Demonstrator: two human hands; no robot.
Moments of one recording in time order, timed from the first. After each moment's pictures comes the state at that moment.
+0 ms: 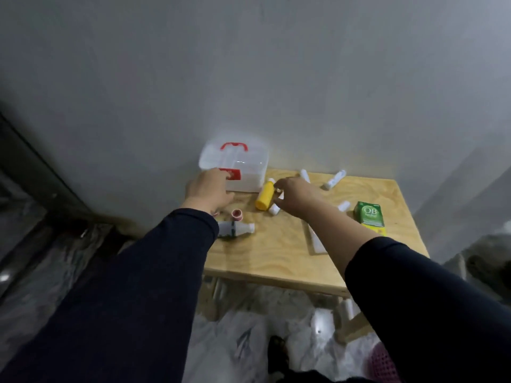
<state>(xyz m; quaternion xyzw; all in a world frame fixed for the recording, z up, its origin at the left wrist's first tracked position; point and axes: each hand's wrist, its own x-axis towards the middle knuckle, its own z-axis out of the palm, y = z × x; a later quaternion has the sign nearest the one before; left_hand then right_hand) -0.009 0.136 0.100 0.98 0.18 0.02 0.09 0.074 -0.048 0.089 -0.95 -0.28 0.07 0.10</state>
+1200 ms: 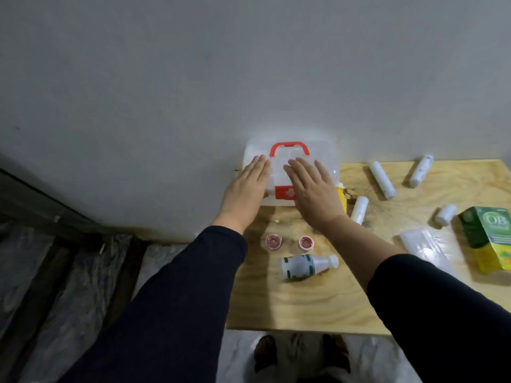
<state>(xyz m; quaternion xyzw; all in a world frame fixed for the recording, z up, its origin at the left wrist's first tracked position) 0.102 0.288 0.011 1.00 -0.01 0.06 0.03 0.155 0.120 -0.015 -0.92 -0.34 -0.17 -0.07</state>
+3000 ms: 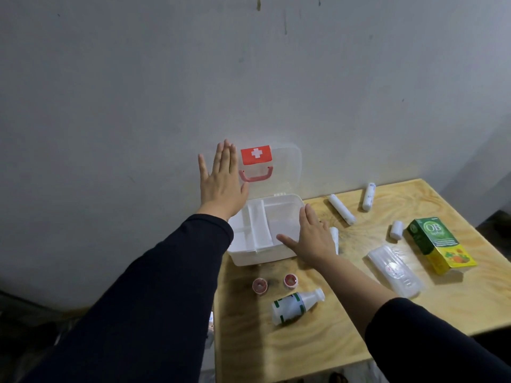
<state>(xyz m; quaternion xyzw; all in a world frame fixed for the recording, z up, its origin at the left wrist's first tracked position) 0.176 0.296 0.092 0.99 0.02 0.09 -0.06 0.139 0.097 -0.003 -0.98 -0.04 0.07 0.16</state>
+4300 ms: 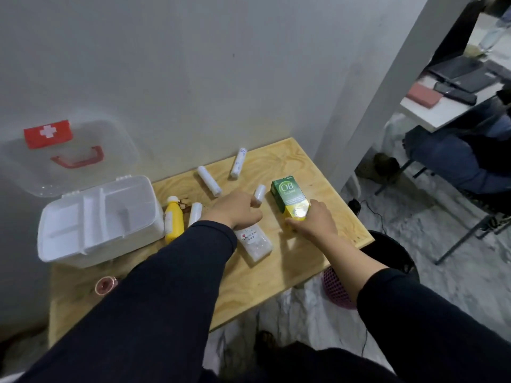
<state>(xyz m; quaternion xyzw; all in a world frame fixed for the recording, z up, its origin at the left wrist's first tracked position) 0.156 -0.030 0.036 0.94 -0.12 -0.26 0.19 0.113 -0.218 -0.024 -0.93 0.24 0.10 0.26</state>
